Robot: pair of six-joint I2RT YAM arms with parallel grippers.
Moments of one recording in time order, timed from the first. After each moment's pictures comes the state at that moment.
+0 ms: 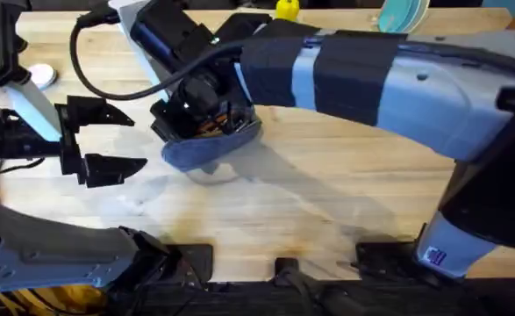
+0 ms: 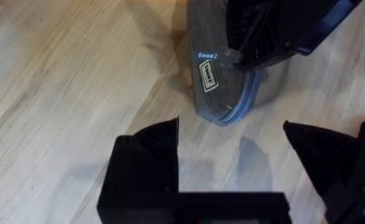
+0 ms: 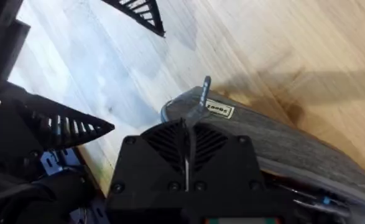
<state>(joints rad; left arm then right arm) 0.84 1.66 1.09 -1.49 0.82 2.06 0.97 2.03 1.69 -0.62 -0.24 0.18</state>
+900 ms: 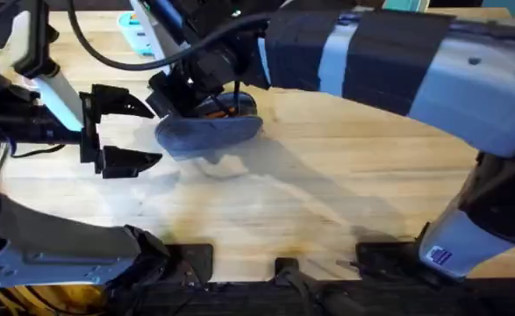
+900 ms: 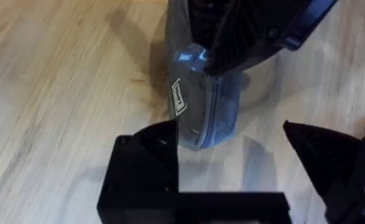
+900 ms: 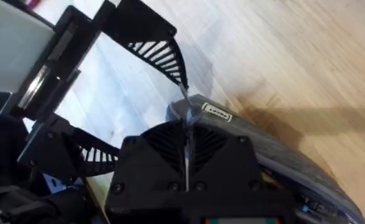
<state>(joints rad) 0.69 1.66 1.09 -1.46 0.85 2.06 0.92 1.97 1.69 -0.55 -0.24 0.18</state>
